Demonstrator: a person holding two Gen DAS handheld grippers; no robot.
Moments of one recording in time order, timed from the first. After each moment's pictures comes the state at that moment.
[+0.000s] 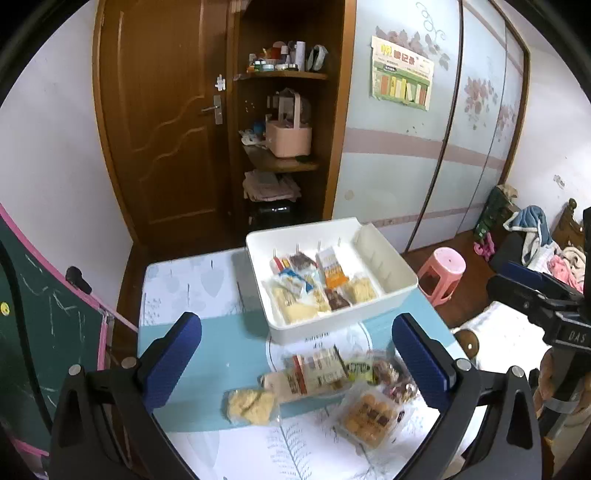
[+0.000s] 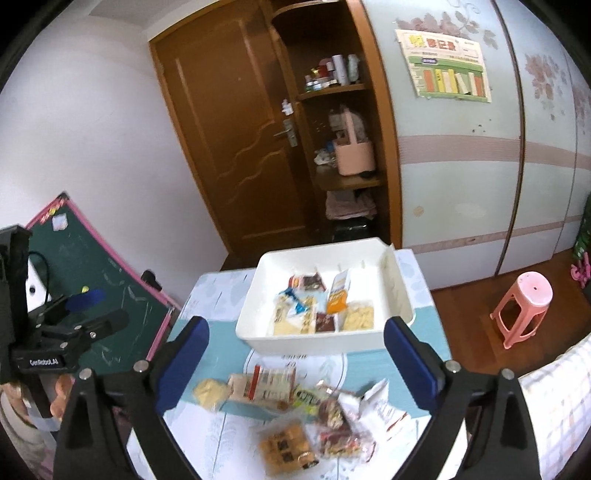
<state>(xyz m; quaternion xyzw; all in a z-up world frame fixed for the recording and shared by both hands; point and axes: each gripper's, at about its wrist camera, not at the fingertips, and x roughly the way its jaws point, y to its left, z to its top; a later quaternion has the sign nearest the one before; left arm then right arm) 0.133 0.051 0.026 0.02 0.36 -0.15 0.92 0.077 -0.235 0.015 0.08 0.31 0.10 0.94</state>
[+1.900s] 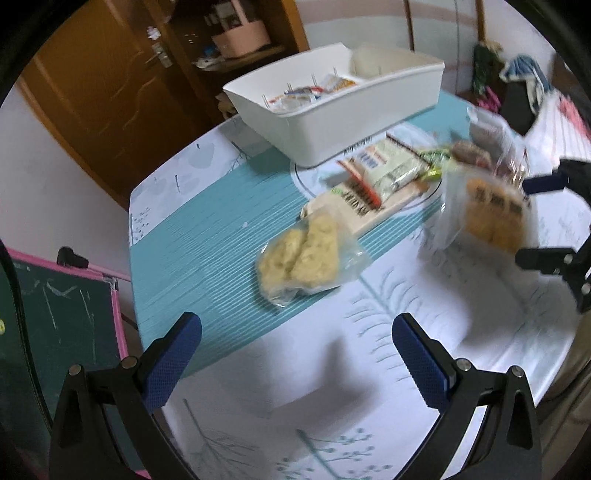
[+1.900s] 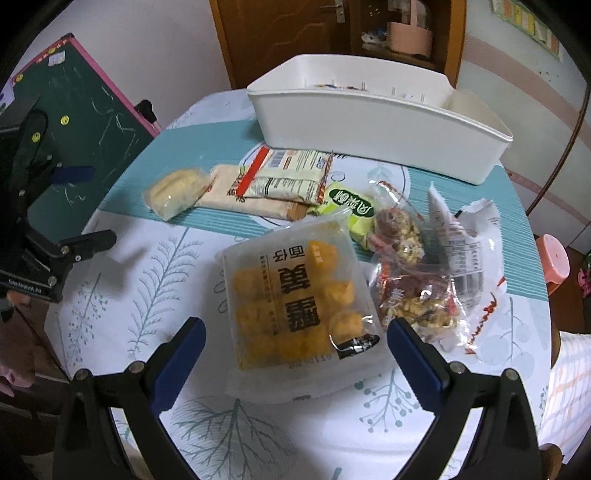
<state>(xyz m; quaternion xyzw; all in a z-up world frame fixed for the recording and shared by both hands) 0.114 0.090 -0.195 0.24 0.47 -0.17 0.83 0.054 -0.161 -0.212 -0.05 0.50 0.14 0.85</state>
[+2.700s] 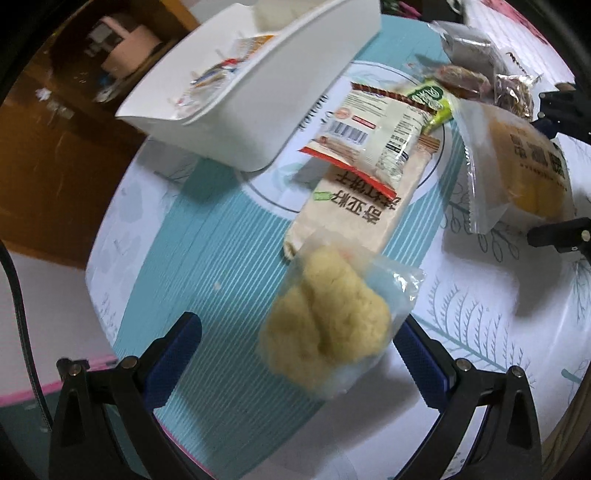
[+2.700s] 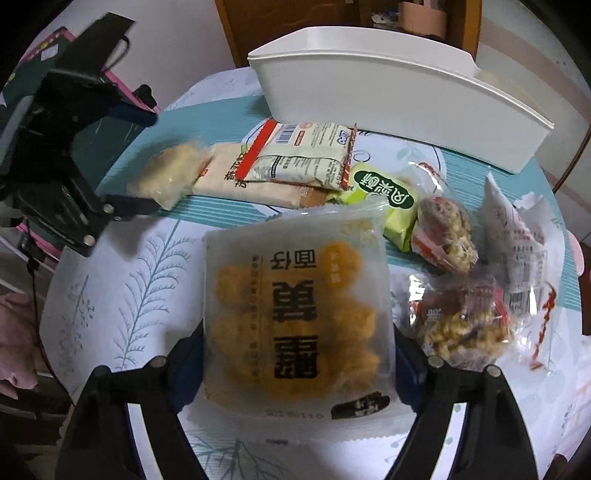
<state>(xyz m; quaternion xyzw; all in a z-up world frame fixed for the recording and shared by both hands) 0.192 0.045 -0.237 0.40 0.49 -0.28 0.72 0.086 -0.147 -0.242 -0.04 0.52 0.16 0.84</state>
